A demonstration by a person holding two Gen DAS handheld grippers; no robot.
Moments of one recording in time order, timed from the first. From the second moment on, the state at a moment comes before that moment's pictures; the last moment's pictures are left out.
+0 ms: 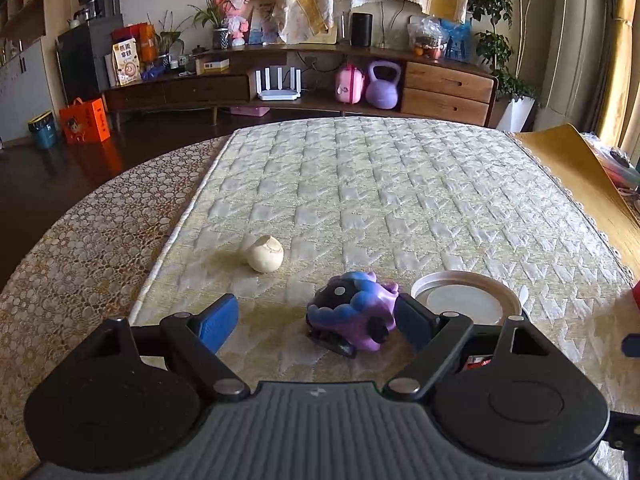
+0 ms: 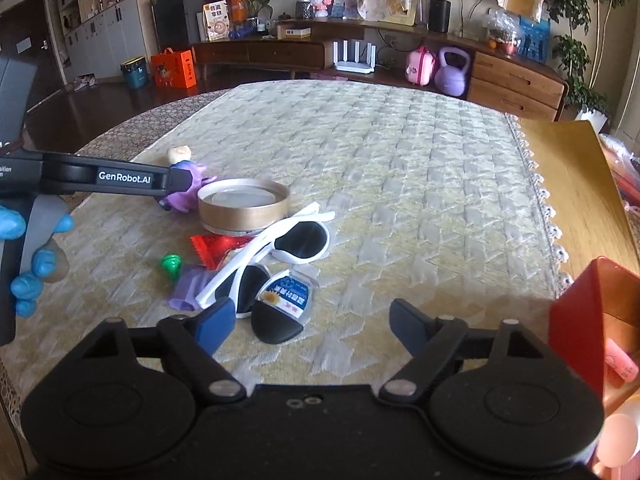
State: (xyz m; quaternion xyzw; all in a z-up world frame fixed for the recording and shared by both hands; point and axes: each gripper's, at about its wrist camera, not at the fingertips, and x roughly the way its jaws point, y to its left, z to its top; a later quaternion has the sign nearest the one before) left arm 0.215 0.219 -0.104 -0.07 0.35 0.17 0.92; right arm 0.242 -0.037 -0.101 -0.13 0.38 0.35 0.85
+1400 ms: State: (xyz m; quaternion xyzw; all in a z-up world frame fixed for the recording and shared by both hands) left arm 0.217 0.217 -0.121 -0.10 0.37 0.13 0.91; right arm 0.241 -0.035 -0.113 -0.11 0.40 0.35 0.84
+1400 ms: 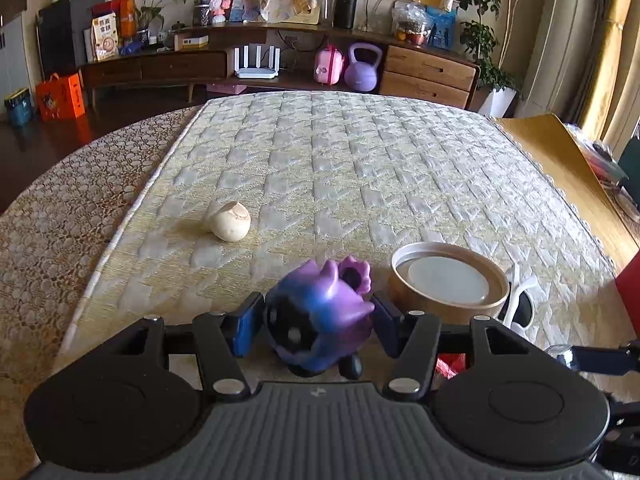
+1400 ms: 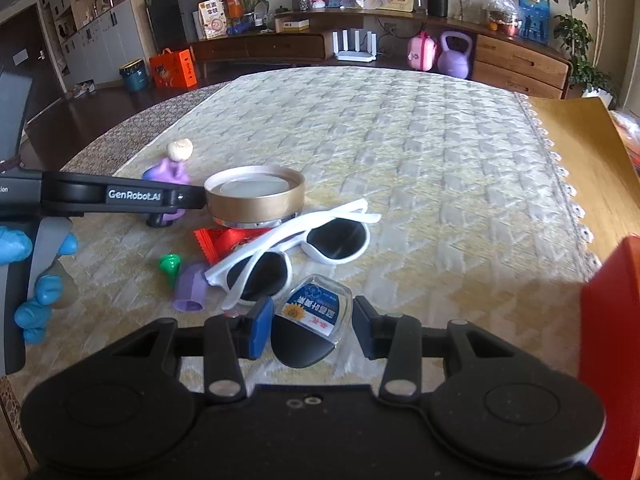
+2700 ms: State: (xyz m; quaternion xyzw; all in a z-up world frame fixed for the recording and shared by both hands) left arm 0.175 0.103 -0.058 -0.10 0.36 0.03 0.93; right arm 0.210 -0.208 -0.050 -0.05 0.34 0.25 0.90
